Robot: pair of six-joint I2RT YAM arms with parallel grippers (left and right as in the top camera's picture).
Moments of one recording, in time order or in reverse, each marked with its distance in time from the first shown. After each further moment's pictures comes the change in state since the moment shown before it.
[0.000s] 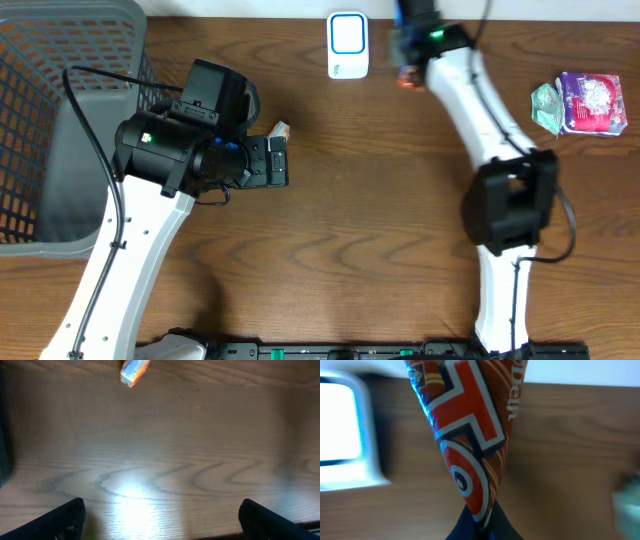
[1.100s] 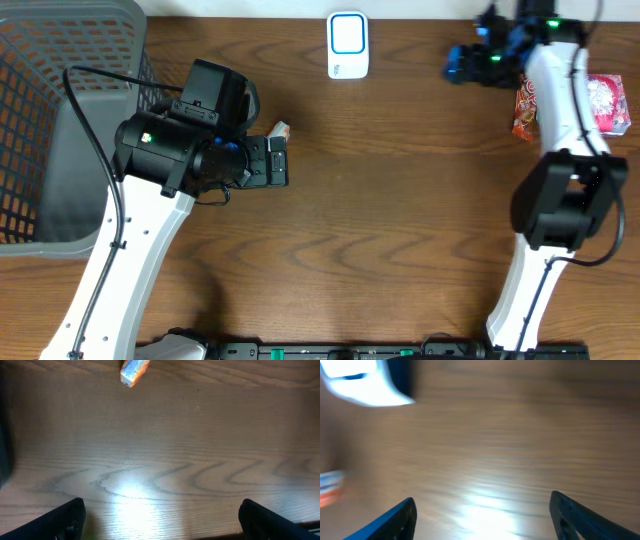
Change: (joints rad) left arm 0.000 0.000 0.000 0.000 0.000 0.000; right arm -0.277 -0.008 0.000 -0.271 -0.732 -0.156
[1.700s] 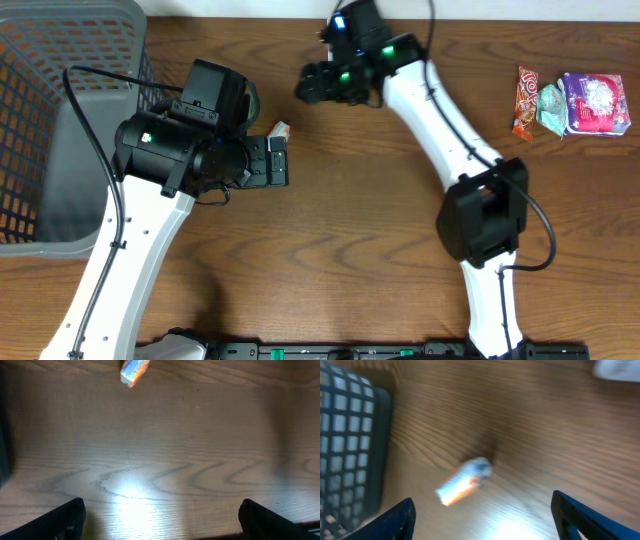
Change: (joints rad) left arm 0.000 0.000 0.000 0.000 0.000 0.000; right arm 0.510 0.004 0.000 0.190 0.011 0.388
